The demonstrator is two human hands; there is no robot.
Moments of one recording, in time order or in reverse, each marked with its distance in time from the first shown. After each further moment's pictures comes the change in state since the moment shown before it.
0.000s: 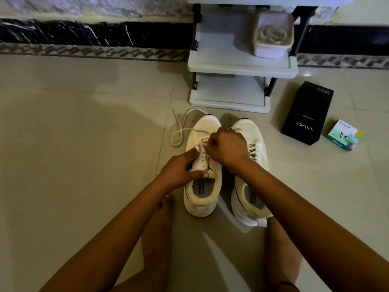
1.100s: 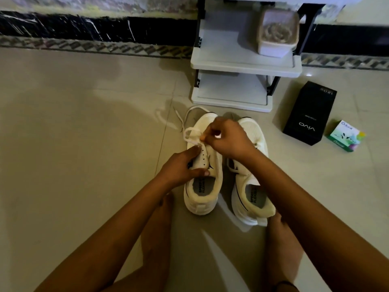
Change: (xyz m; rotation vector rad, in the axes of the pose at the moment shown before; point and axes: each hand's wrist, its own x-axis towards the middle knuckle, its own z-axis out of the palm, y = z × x) left_hand 0.002 -0.001 0.000 0.003 -0.008 -0.013; right_hand -0.001 -0.010 -0.029 0.507 -0.034 -0.049
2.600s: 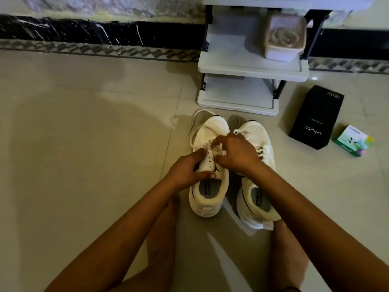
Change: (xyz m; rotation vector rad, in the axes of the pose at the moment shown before) left_hand -0.003 0.004 0.001 -0.016 0.019 0.011; right_hand -0.008 0.012 0.012 -0.348 -0.166 0.143
